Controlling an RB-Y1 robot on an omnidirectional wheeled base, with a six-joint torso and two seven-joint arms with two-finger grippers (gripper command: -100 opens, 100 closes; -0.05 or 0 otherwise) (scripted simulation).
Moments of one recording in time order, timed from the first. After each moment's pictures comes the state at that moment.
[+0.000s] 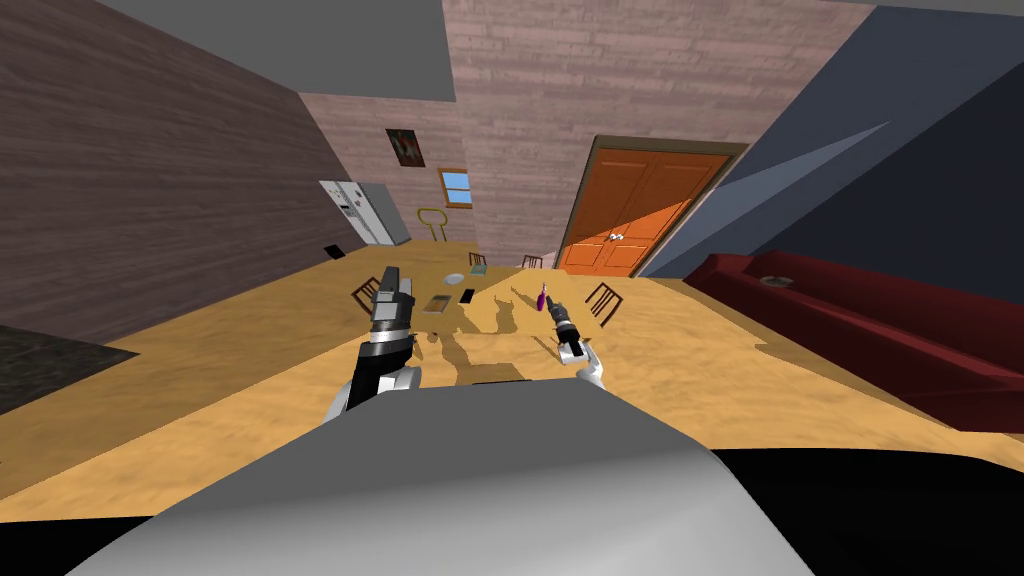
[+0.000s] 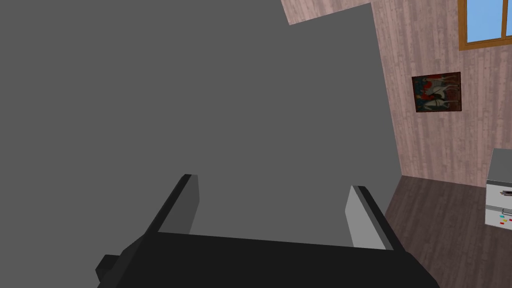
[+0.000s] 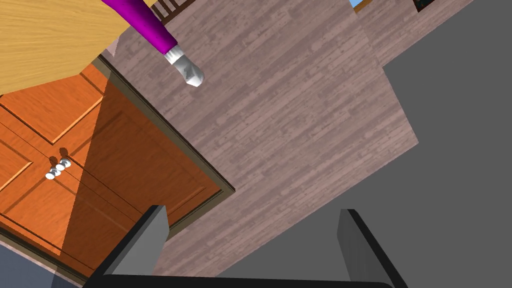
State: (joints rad) left arm 0.50 0.03 -0.01 -2.29 -0.12 -0.40 -0.14; right arm 0.04 -0.17 -0.07 -1.34 0.22 -0.38 0.55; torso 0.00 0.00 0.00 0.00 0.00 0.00
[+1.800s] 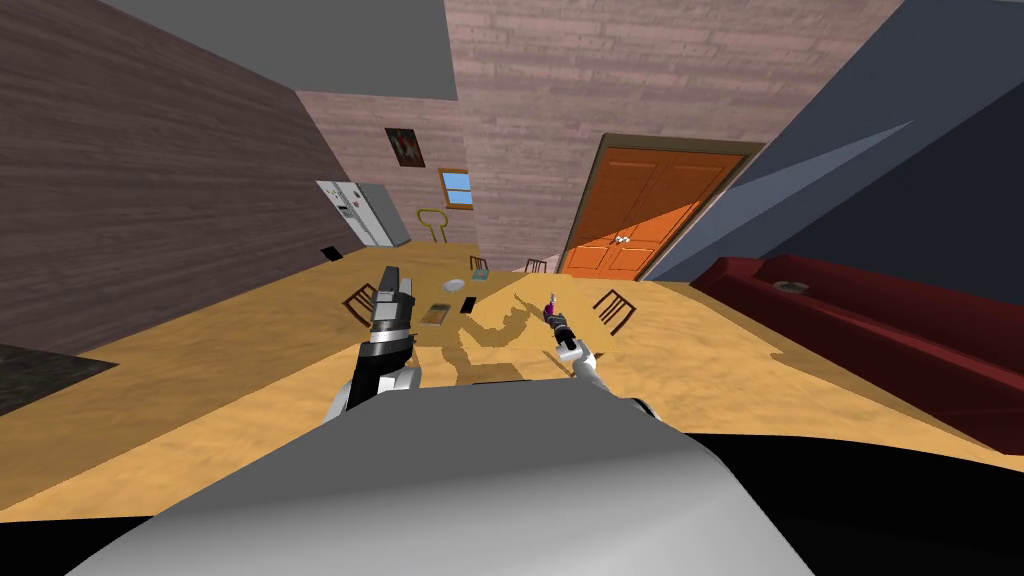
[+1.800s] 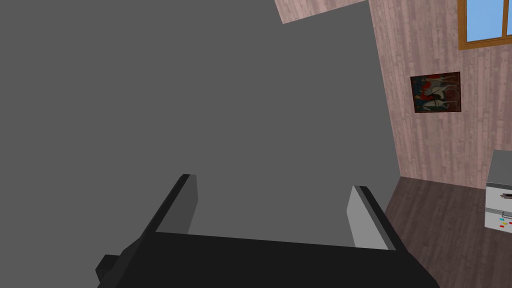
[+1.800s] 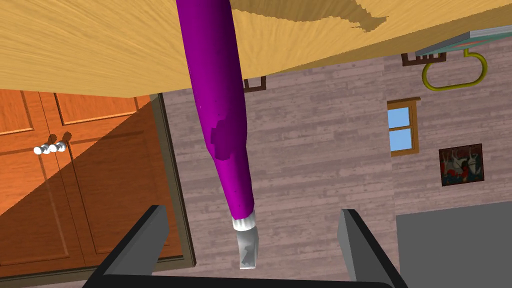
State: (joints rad) left arm 0.50 0.03 -0.01 -2.29 -0.12 -0.40 -0.14; right arm -0.16 -0.20 -0.11 -0.89 0.30 -0.27 0.95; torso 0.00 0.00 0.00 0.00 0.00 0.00
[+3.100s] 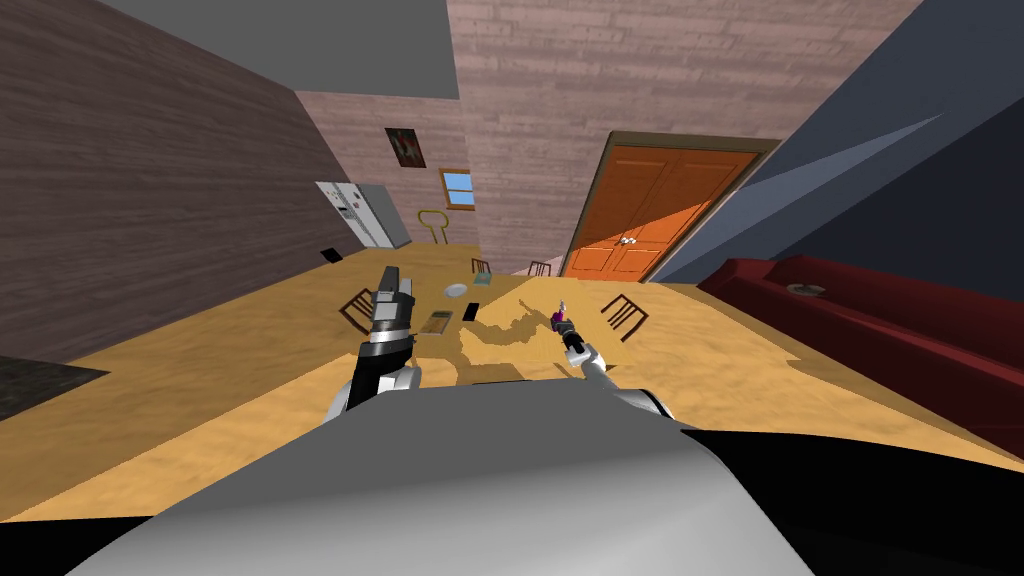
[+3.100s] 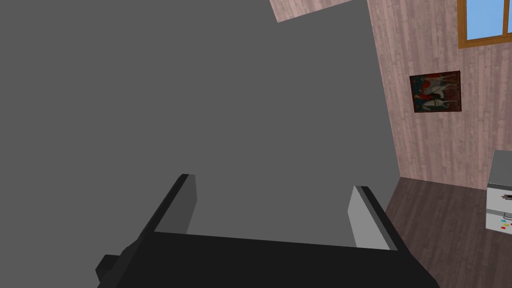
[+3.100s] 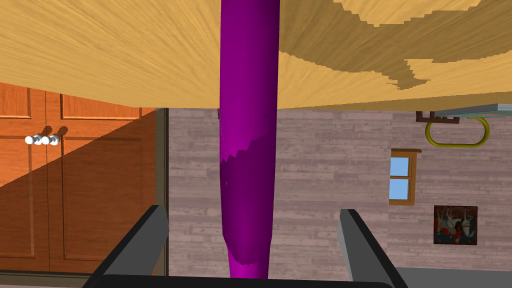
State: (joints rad) left arm 0.50 0.03 -0.01 -2.29 -0.12 -0.40 -0.14; right arm -0.22 -0.28 -0.13 -0.68 0.31 -0.32 1.05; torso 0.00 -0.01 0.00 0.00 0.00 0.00
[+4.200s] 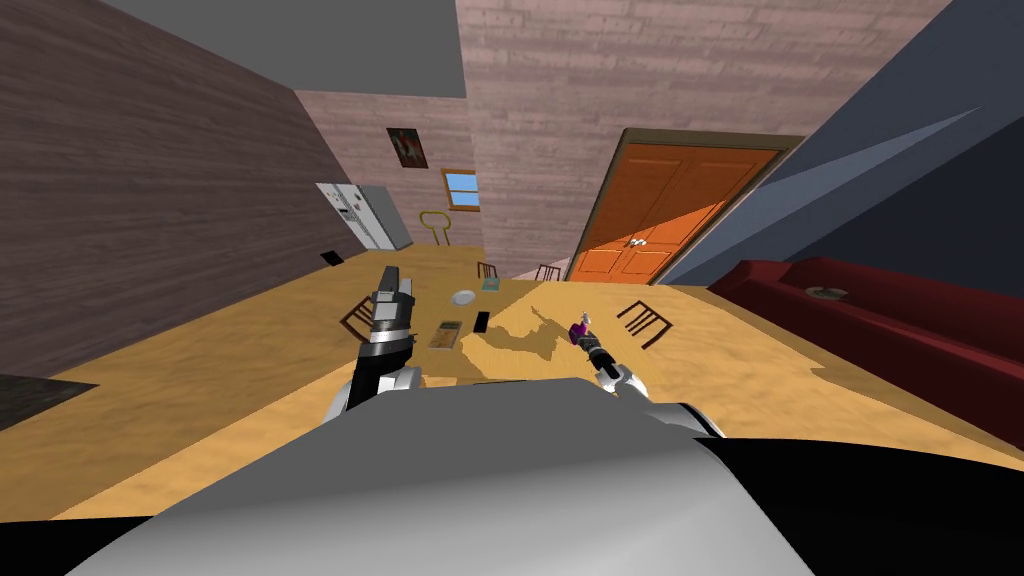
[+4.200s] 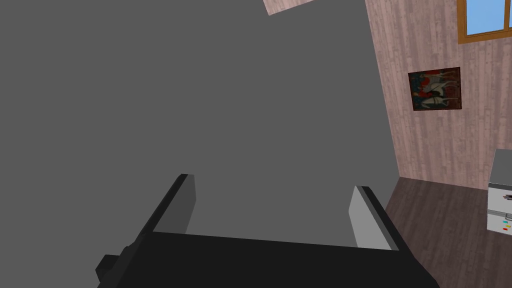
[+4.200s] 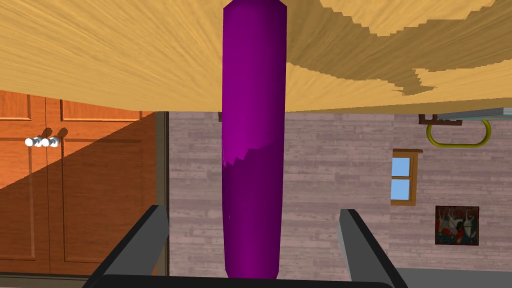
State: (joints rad) left arm 0.50 0.03 -0.01 -2.29 -0.12 -0.40 -0.14; right arm -0.10 -0.49 -0.07 -0.51 0.27 -0.61 0.91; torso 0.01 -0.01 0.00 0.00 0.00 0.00
